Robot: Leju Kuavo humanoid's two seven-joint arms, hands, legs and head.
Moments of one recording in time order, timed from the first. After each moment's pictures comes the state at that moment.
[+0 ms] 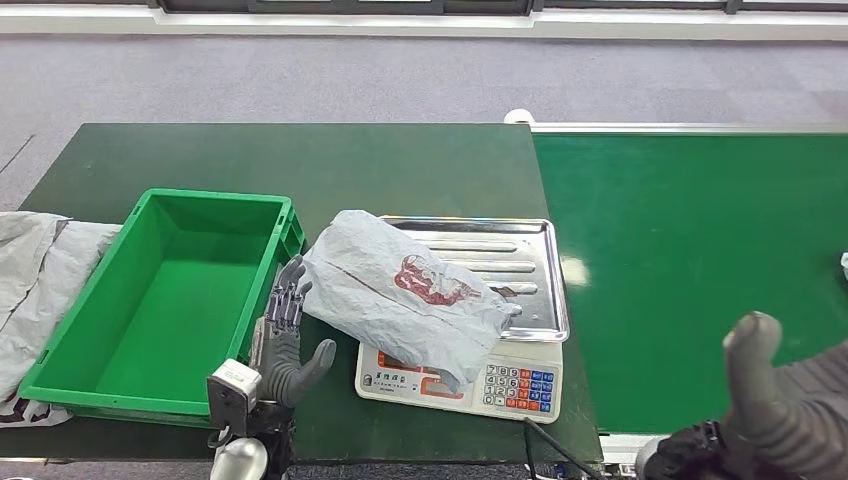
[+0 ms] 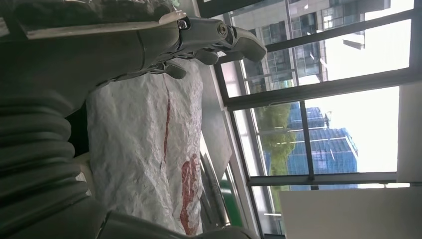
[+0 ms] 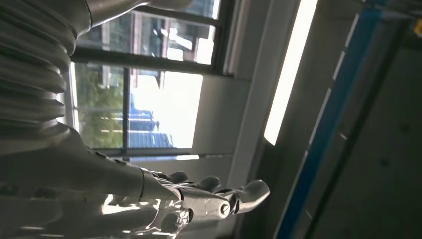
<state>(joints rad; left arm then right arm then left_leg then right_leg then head) 0.04 -0.16 -0.25 -1.45 0.00 0.20 -0.65 0.09 0.07 0.10 -2.18 0.34 -0.69 -0.70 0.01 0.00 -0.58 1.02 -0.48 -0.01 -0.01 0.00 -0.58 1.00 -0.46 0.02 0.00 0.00</state>
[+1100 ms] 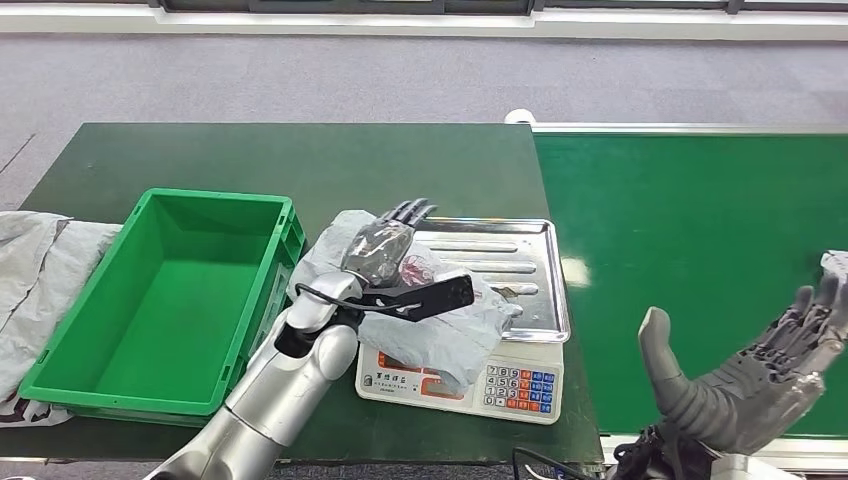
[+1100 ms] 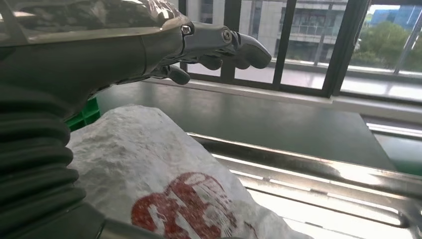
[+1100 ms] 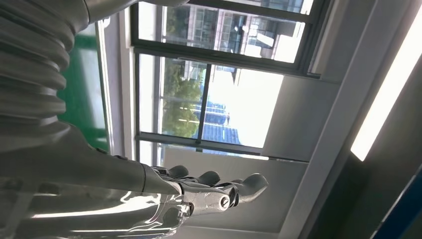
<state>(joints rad) -0.54 -0.23 -0.47 -1.06 -0.97 -0.01 0.00 0.18 0.15 0.04 -1.94 0.39 -0.69 -0.70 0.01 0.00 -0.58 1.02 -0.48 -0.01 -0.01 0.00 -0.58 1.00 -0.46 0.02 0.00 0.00</state>
